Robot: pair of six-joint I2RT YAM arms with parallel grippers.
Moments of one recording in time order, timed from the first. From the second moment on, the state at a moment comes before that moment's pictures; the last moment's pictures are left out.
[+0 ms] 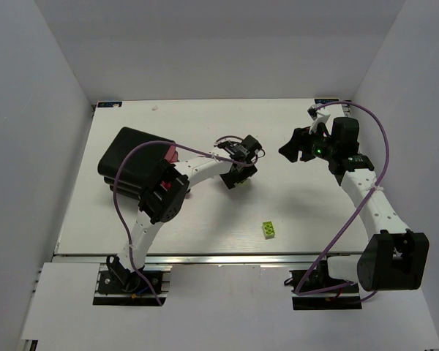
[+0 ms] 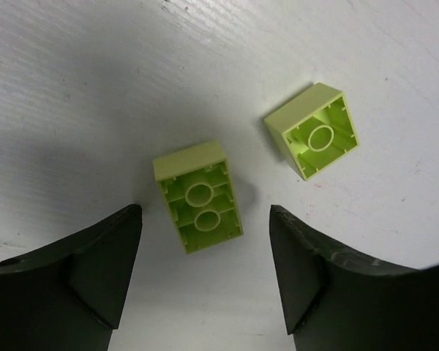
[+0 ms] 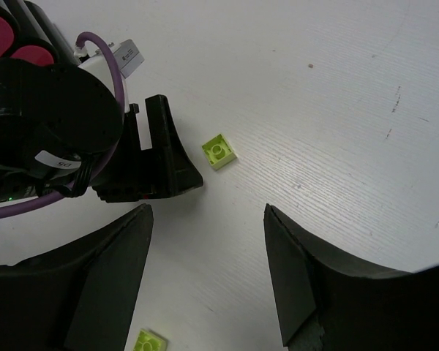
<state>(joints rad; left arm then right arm) -0.82 2.25 1.82 -0.76 -0.29 -1.31 0.08 1.27 1.01 -0.24 -0.59 0.02</state>
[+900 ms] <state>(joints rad) -0.81 2.04 1.61 -0.83 -0.48 -0.89 0.08 1.26 1.01 -0.24 -0.63 0.02</state>
